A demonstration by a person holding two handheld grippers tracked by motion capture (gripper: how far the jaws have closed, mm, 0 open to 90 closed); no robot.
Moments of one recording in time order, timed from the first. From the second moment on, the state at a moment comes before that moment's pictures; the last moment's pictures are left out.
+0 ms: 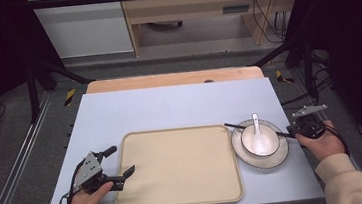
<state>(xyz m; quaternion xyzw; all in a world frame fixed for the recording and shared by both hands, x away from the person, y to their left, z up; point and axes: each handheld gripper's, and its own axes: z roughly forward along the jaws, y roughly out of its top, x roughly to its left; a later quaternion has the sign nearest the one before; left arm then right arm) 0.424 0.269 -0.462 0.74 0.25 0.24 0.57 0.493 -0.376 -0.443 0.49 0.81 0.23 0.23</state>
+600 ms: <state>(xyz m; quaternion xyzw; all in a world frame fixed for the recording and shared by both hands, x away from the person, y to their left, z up) 0.425 0.268 -0.463 0.75 0.25 0.24 0.56 0.467 -0.367 -0.431 0.42 0.82 0.32 0.21</state>
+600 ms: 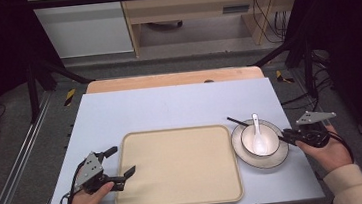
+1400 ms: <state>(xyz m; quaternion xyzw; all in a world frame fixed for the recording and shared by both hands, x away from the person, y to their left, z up) 0.425 0.267 -0.464 0.75 0.25 0.24 0.56 0.479 -0.365 -0.444 0.42 0.83 0.31 0.19</state>
